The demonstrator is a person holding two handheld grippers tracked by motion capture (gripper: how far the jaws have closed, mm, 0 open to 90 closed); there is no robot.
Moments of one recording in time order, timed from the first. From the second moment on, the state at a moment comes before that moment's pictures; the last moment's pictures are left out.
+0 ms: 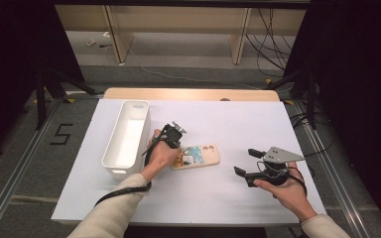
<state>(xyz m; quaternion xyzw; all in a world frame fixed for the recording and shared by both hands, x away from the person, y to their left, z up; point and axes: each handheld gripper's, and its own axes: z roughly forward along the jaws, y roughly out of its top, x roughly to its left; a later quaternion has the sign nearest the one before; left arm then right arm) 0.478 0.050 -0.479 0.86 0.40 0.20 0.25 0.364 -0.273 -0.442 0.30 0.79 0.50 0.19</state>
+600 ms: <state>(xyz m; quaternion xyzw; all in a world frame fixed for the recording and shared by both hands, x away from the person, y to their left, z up) 0.442 0.061 -0.477 0.88 0.37 0.18 0.25 0.364 -0.273 -0.442 0.30 0.79 0.50 0.19</state>
